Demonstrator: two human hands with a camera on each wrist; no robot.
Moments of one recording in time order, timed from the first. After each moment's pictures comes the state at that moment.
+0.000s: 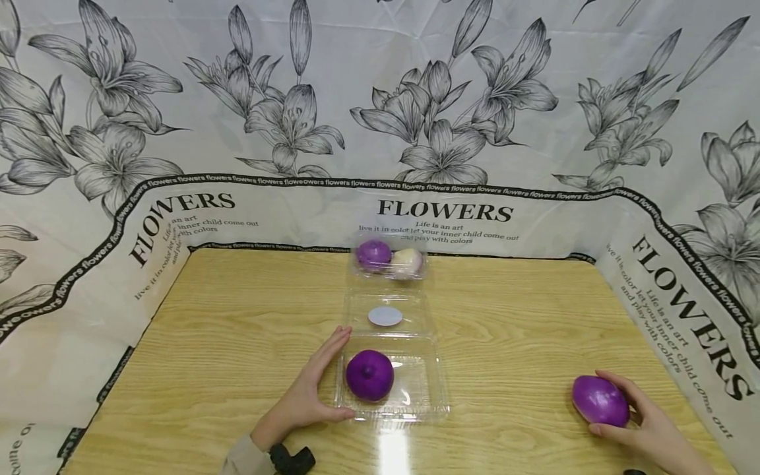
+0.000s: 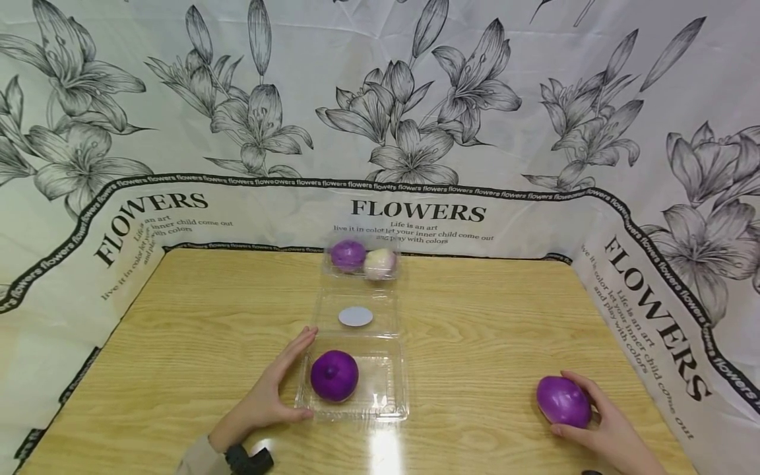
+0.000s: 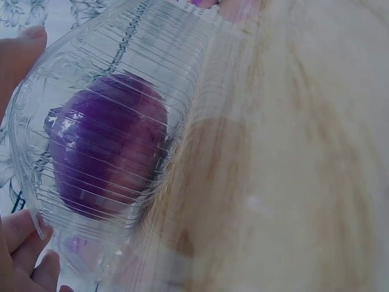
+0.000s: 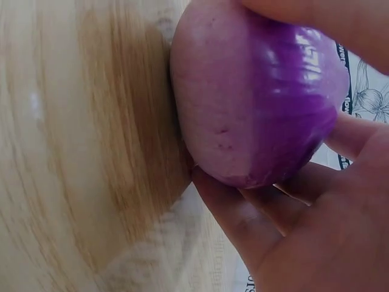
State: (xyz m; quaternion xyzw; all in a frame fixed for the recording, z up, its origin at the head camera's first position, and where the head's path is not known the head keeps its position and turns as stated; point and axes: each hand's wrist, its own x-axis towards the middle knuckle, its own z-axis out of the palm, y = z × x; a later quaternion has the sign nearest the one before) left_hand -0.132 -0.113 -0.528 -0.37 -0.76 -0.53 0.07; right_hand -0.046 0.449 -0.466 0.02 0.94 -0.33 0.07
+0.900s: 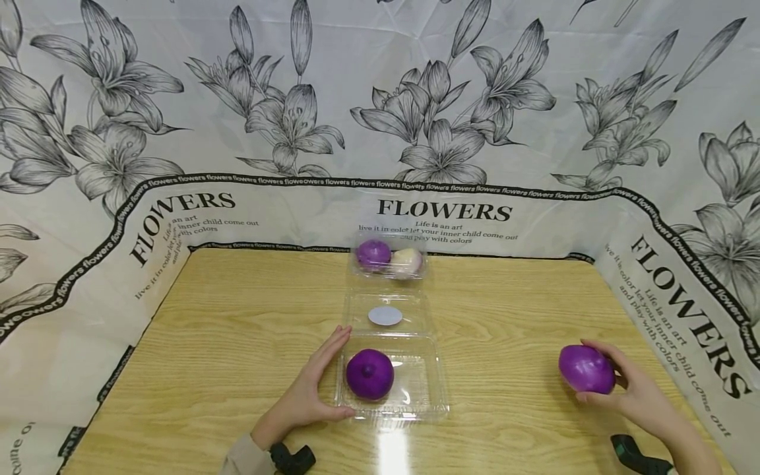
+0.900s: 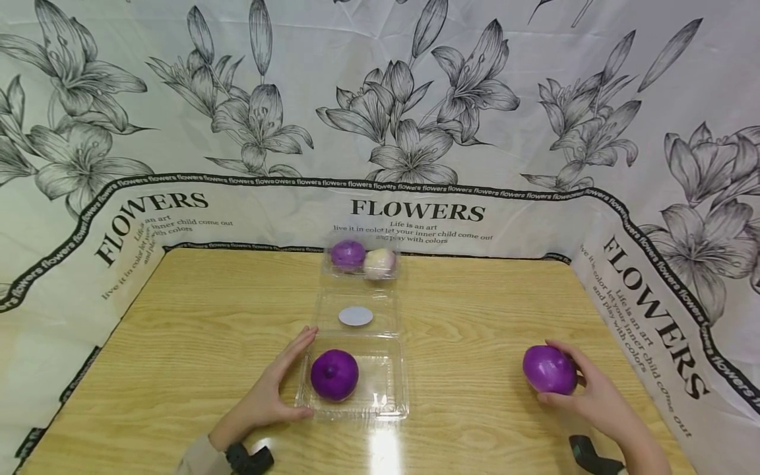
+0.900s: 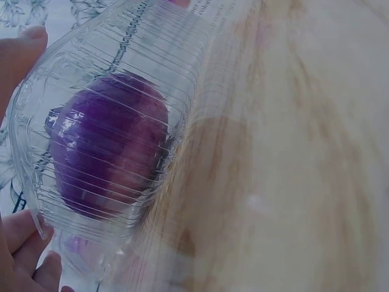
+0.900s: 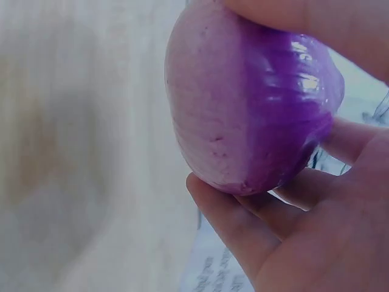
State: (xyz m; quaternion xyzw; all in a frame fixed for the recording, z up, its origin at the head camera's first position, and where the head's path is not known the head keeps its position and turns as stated) left_hand -0.131 -0.113 -0.526 -0.37 -0.77 -0.52 0.07; right_hand -0.079 0.427 -0.438 -0.06 0.93 -0.36 0.00
